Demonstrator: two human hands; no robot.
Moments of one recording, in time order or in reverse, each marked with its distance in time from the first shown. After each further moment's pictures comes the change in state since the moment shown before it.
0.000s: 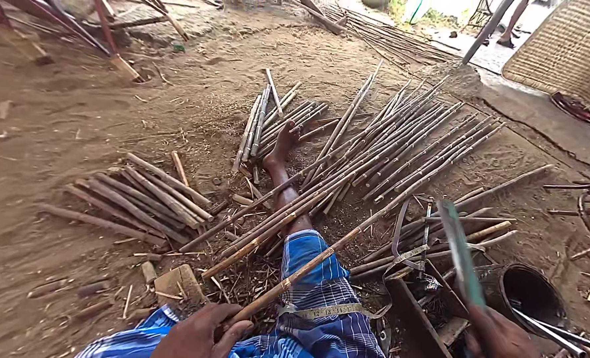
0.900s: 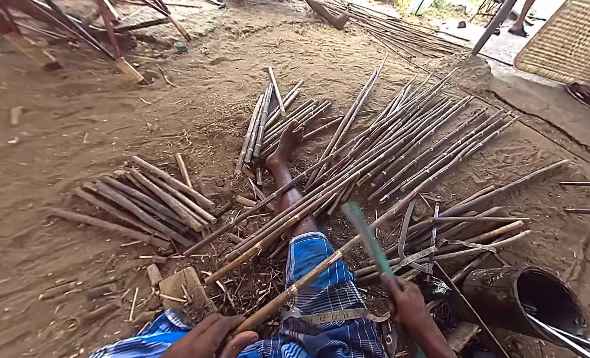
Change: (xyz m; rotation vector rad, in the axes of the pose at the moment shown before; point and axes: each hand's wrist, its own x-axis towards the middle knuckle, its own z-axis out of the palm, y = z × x) left_hand -0.010 0.022 -0.009 0.024 0.044 0.042; right_hand 0.086 0.020 0.137 -0.072 -0.195 0.004
